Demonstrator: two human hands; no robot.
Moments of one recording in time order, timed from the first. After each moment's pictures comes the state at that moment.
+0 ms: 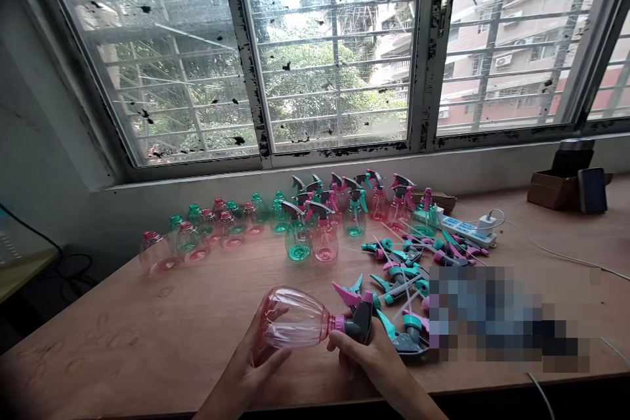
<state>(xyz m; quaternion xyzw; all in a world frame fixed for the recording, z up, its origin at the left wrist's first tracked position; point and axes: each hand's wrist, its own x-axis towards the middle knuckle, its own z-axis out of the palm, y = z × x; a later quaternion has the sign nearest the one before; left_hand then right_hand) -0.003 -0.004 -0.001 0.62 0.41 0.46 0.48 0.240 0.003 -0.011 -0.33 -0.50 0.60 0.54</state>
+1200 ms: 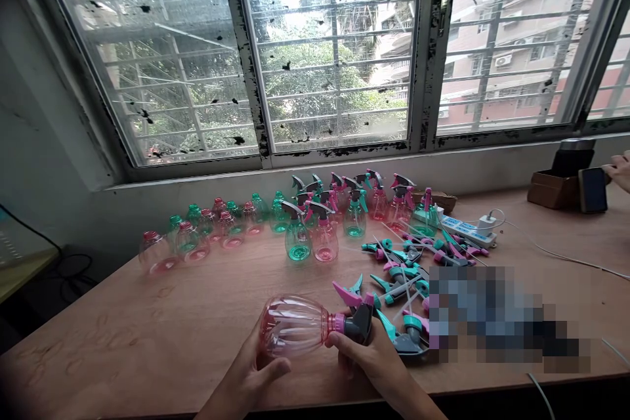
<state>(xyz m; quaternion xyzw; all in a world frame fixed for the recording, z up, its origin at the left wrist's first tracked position) 0.002 -0.006 0.008 0.64 0.36 0.45 0.51 0.241 0.008 -0.022 -0.33 -0.50 0.59 0.54</state>
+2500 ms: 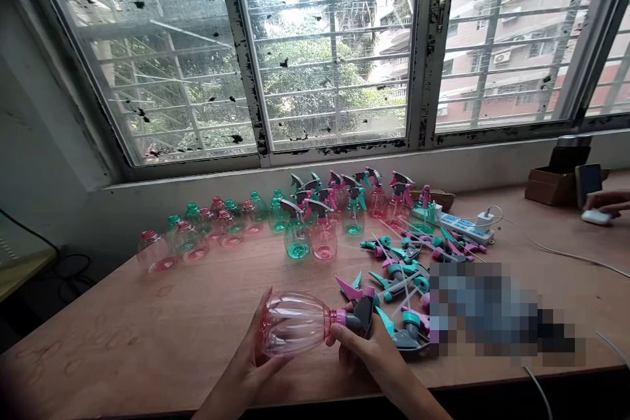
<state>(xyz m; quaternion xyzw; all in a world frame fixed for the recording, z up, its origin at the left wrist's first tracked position) 0.002 -0.010 0.012 0.62 0.38 0.45 0.51 0.241 0.004 -0.012 -0.33 -0.48 0.60 0.56</state>
